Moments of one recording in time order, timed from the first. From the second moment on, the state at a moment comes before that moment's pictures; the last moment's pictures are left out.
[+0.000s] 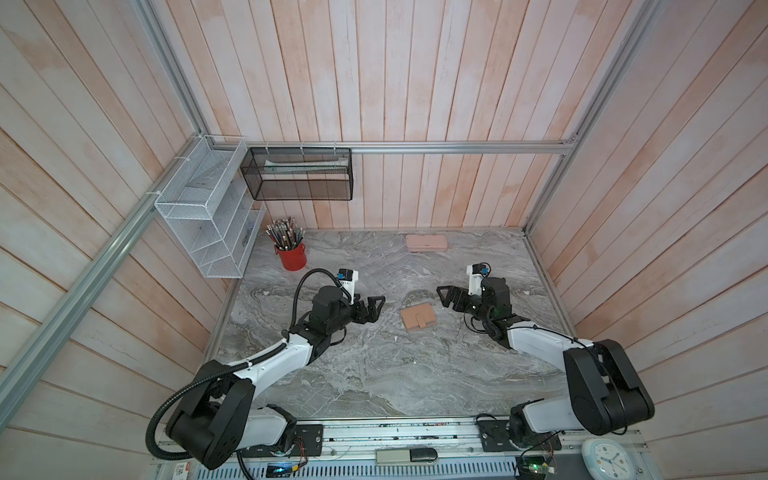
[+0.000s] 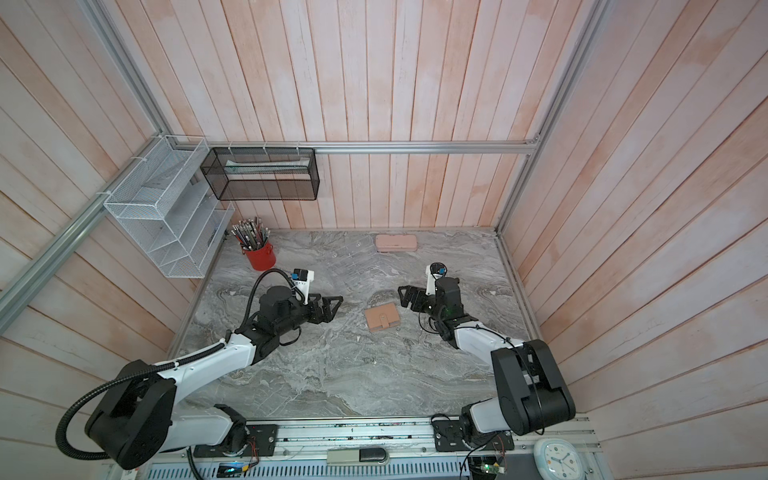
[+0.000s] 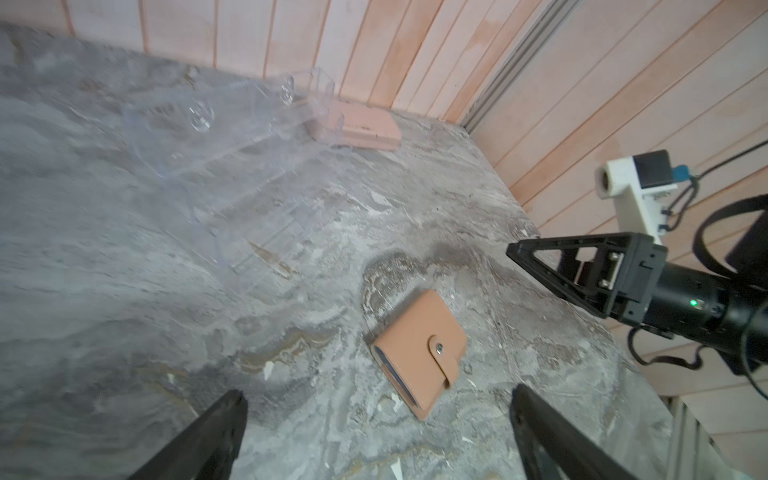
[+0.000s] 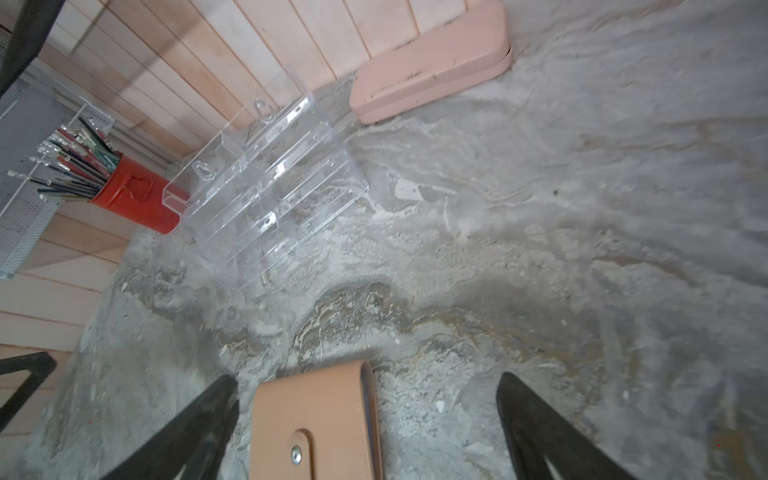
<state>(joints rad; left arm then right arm) -0.51 1.35 0.61 0.33 0.25 -0.44 0.29 1.45 0.59 0.34 -0.28 0.50</state>
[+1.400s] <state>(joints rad) -0.58 1.83 0.90 0.40 0.46 -0.69 0.34 1.61 0.67 0.27 -0.55 0.58</state>
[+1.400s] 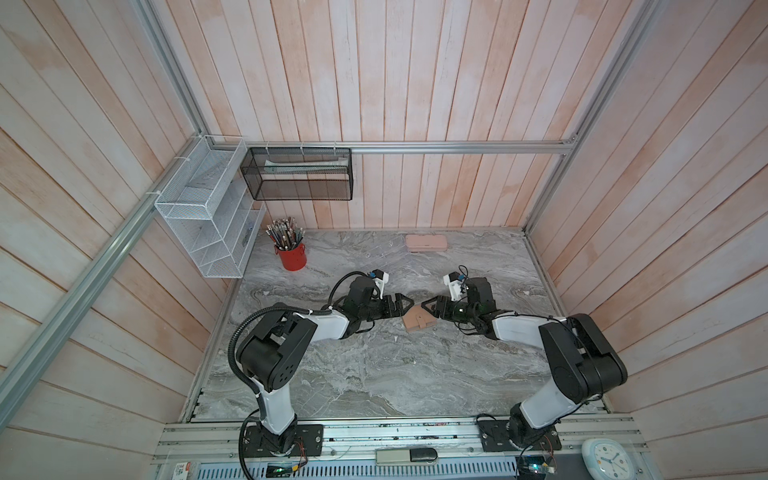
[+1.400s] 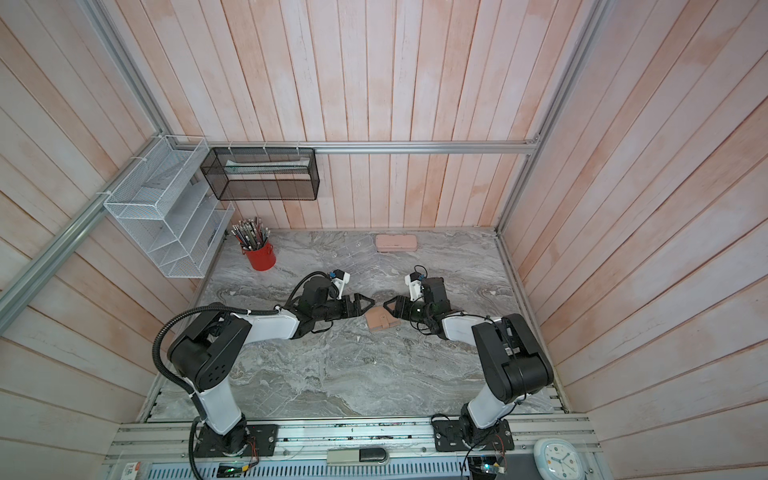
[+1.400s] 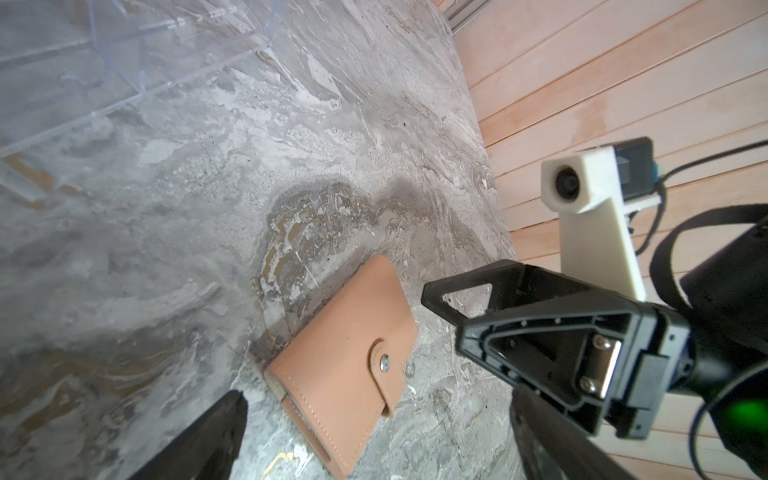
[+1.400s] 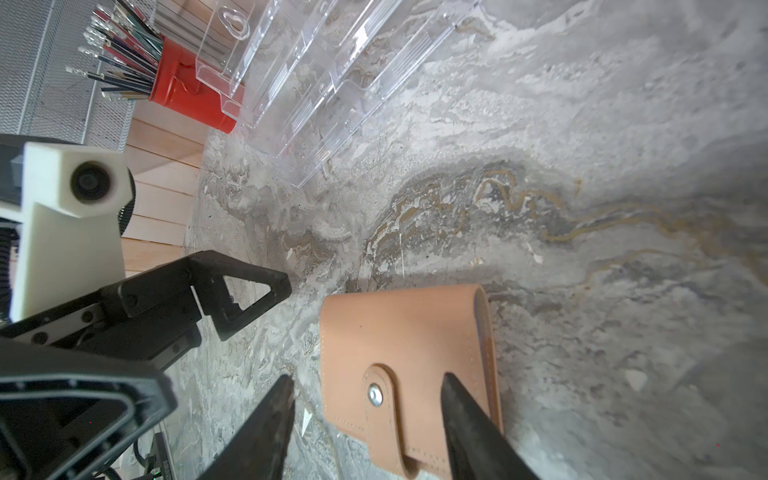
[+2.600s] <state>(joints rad) -0.59 1.89 0.94 0.34 0.48 -0.67 0.28 1.81 0.81 0.17 -0.73 0.49</state>
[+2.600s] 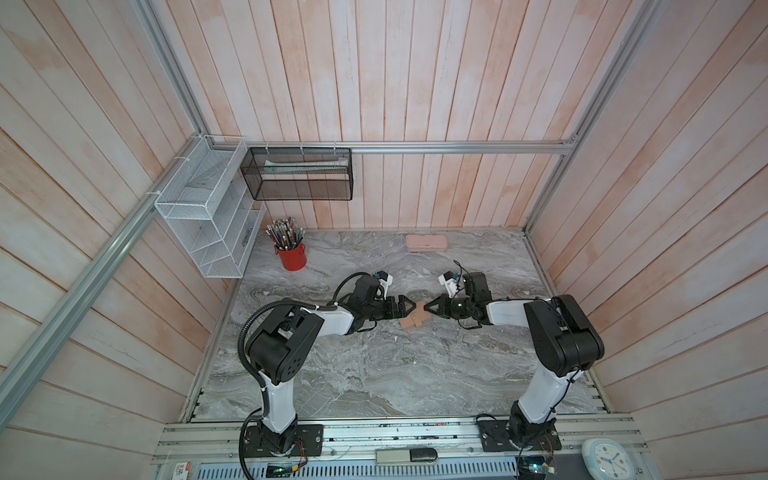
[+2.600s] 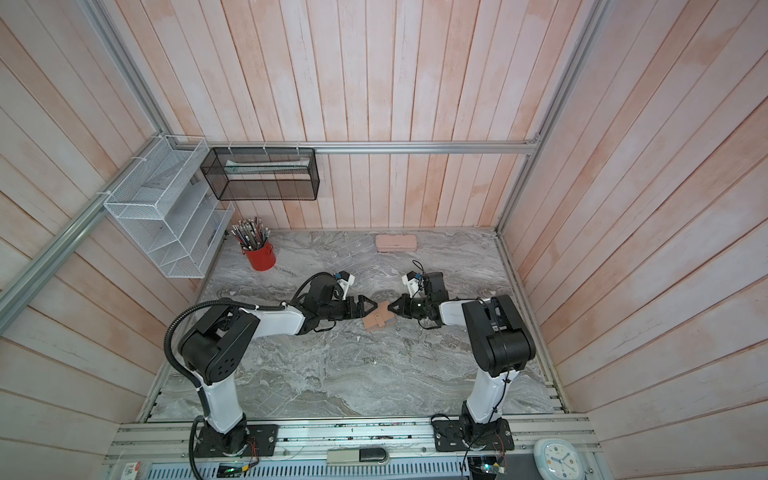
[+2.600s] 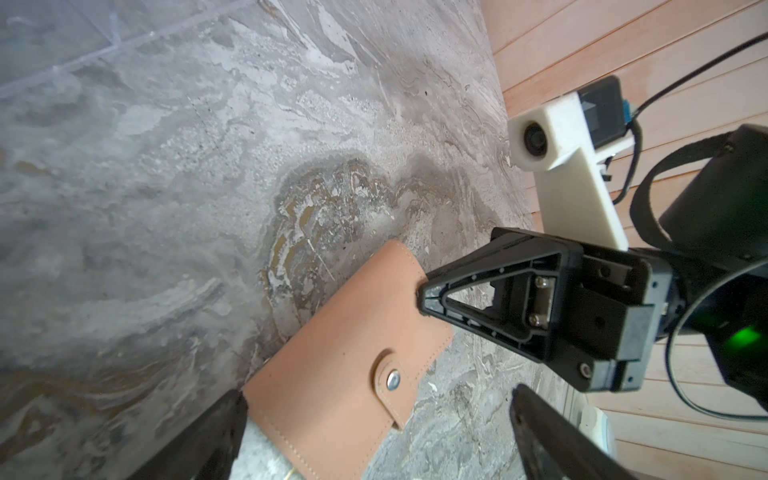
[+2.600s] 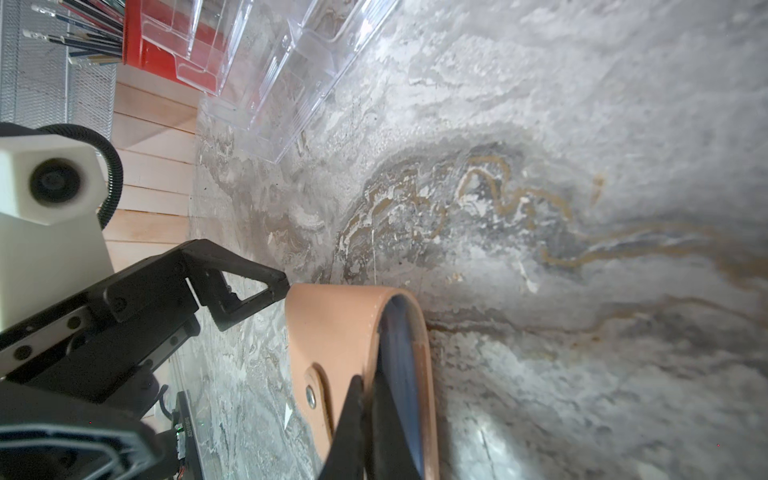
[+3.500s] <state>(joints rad) -0.40 1.72 0.97 0.20 0.75 -0.51 0.38 1.63 1.11 -0.21 -0.81 0.20</state>
